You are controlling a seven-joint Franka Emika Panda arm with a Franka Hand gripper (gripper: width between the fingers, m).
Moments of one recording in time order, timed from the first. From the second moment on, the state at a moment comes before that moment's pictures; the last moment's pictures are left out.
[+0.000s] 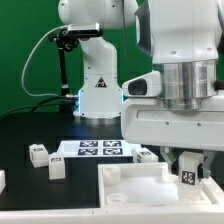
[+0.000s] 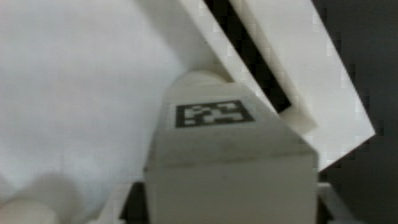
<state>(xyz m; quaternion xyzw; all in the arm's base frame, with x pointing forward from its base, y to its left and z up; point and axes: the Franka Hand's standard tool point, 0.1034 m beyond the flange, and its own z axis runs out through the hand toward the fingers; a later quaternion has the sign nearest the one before) 0.645 0.095 0.067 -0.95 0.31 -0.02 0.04</state>
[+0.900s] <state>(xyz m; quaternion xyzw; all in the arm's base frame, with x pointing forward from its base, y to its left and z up) 0.642 0.098 0.065 -0.67 0.74 0.04 0.08</state>
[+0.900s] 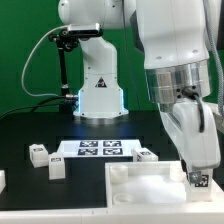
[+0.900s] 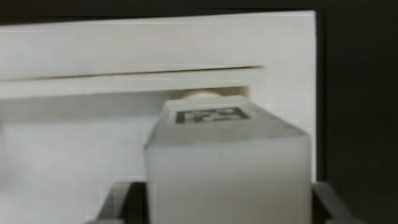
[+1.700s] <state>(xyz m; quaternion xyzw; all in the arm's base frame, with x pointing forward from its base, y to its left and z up) 0.641 0.099 0.068 -0.51 0.86 0.05 0.05</state>
